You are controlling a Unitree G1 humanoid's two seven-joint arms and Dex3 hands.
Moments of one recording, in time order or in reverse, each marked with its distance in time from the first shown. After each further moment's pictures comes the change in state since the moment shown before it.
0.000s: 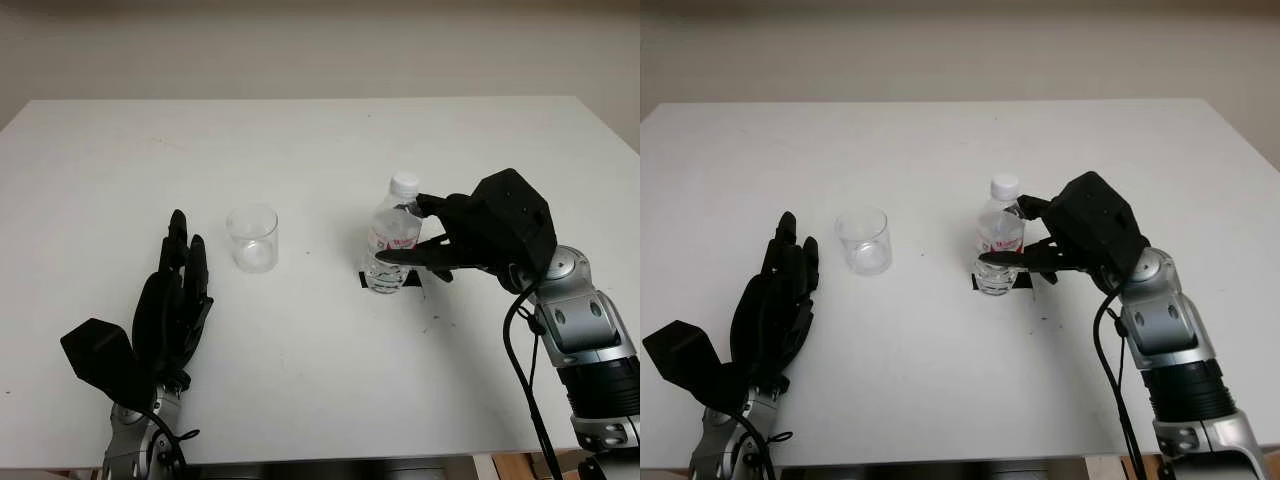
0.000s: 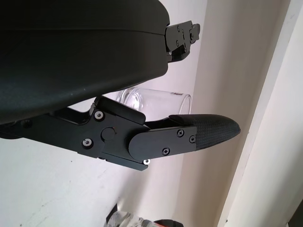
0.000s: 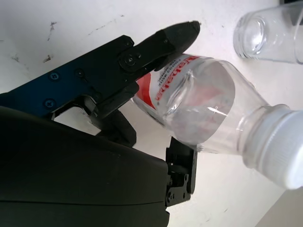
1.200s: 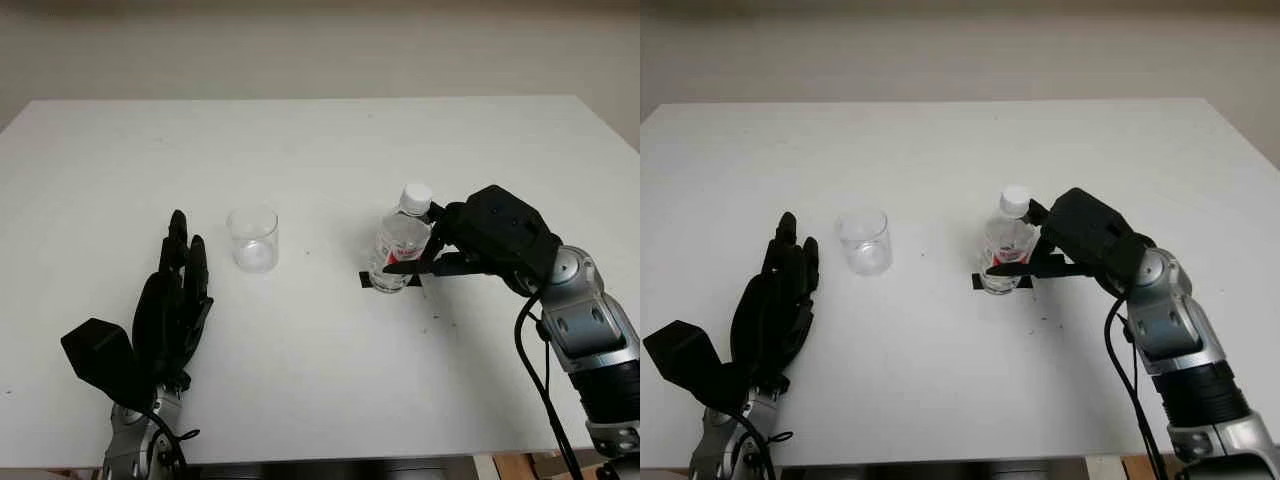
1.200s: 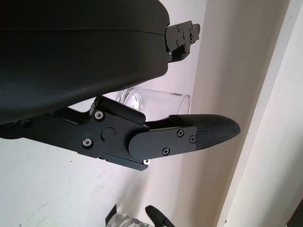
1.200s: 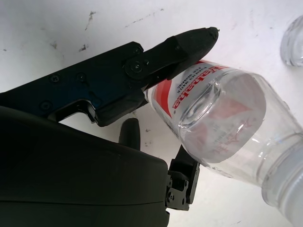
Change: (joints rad) left arm 0.000 -0.006 -0.003 0.004 0.001 -0.021 0.005; right arm -0.002 -0.068 0.054 -0.002 -0.119 -0.026 0.056
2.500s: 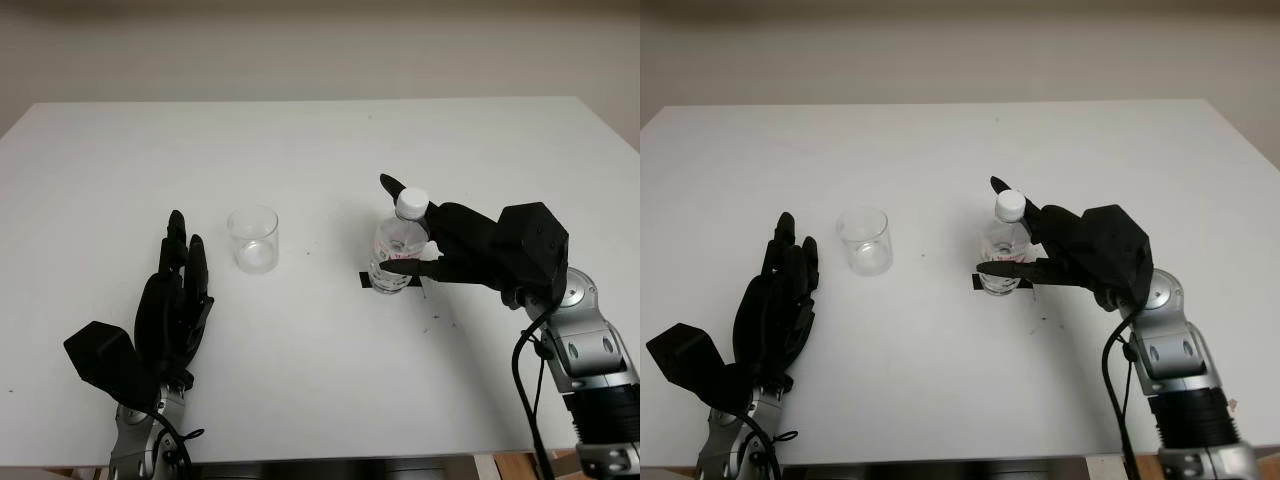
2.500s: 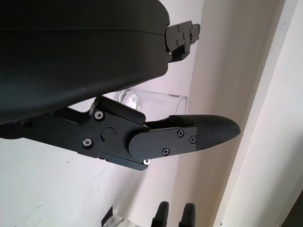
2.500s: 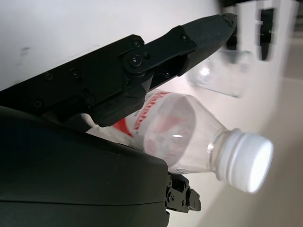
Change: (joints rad) left arm -0.012 -0.011 0.000 0.036 -0.001 -0.020 0.000; right arm 0.151 0.179 -0.156 0.043 0.290 -0.350 -0.068
